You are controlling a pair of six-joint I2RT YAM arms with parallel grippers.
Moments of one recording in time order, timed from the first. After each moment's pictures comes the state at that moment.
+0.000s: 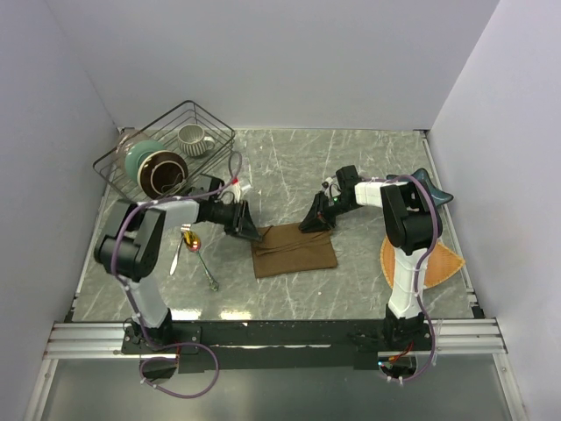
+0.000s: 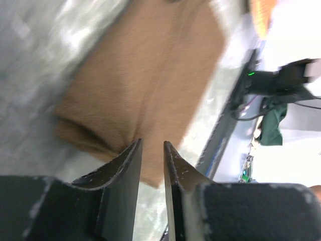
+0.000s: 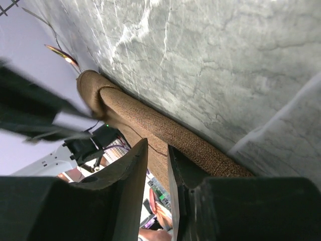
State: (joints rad) left arm -0.31 1.83 0.95 -0.18 0.96 -0.24; right arm 0.23 2.07 1.19 -0.38 -0.85 0.60
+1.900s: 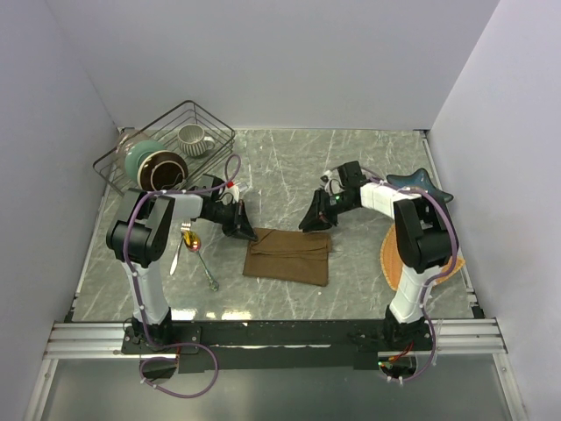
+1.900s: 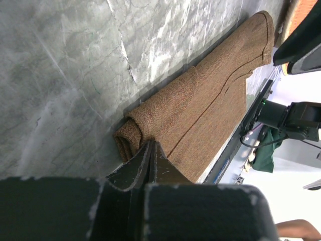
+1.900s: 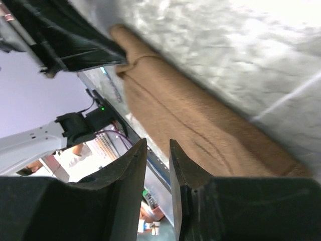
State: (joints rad) left arm -0.28 1.95 1.03 -0.21 0.85 -0.33; right arm 0.26 1.87 1.12 -0.43 -0.85 0.54
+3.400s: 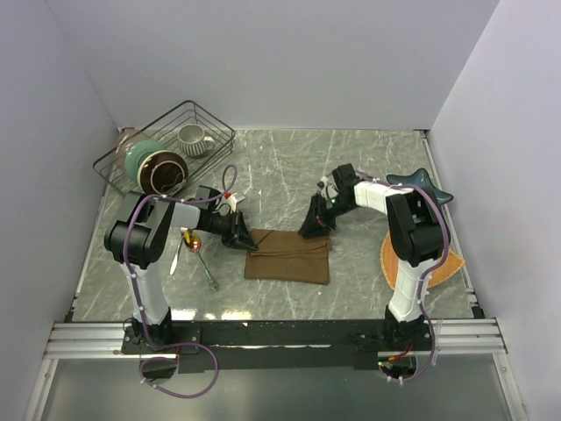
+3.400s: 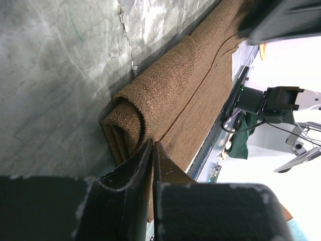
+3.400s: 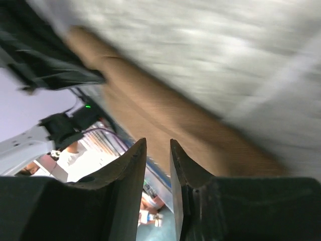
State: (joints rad) left arm -0.28 1.93 0.88 -0.06 0.97 -0.42; right arm 0.27 1.95 1.15 -0.53 -0.80 0.49
